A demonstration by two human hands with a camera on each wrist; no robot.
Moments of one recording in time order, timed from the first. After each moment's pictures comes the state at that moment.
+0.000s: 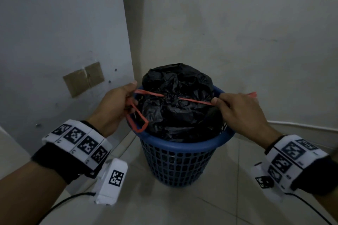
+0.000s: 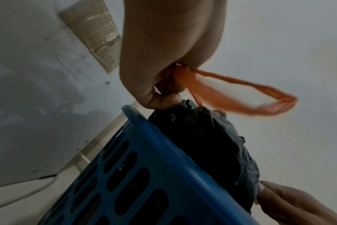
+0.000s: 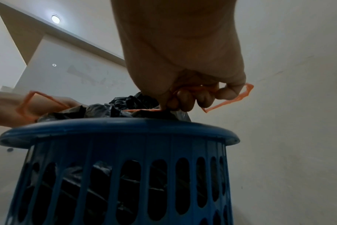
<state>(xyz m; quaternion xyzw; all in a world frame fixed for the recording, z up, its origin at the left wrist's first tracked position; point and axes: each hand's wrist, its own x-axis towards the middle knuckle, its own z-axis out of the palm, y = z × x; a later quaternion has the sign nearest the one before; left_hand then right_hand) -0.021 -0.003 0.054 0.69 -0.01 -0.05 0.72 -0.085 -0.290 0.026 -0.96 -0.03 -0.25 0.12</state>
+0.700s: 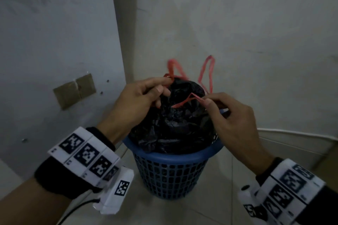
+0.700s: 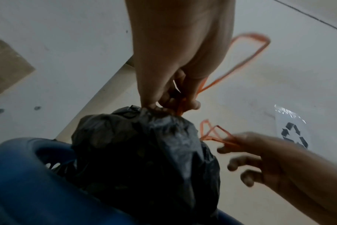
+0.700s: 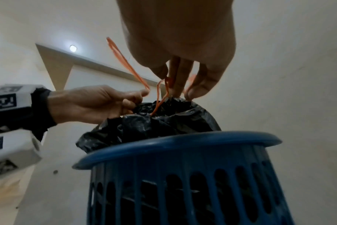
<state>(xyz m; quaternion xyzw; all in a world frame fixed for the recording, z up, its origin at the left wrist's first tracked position) -0.049 -0.051 0.087 0.73 -0.24 0.02 0.64 -0.119 -0.253 0.047 -0.84 -0.07 -0.39 0.37</state>
